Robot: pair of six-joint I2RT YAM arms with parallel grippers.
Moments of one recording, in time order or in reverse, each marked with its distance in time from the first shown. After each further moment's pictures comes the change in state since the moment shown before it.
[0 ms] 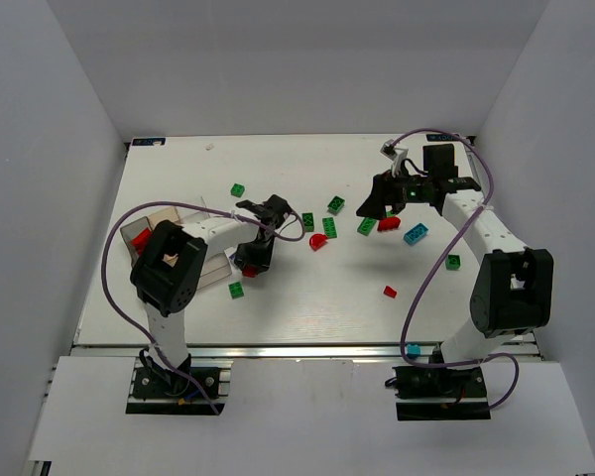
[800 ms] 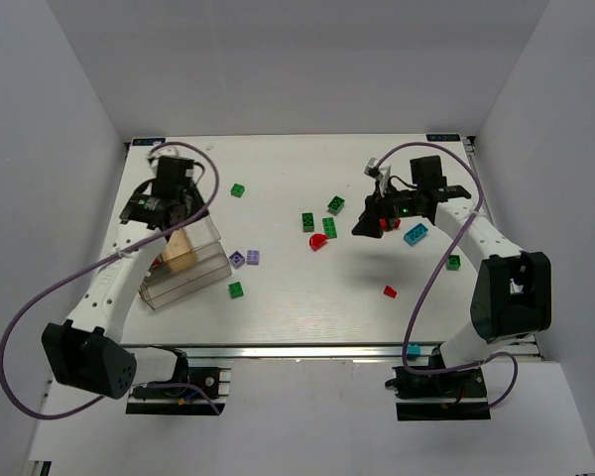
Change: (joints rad) left arm 0.313 -0.602 0.016 0.039 0.020 -0.134; right arm 0.059 -0.030 -0.075 -0.062 -0.060 -0.262
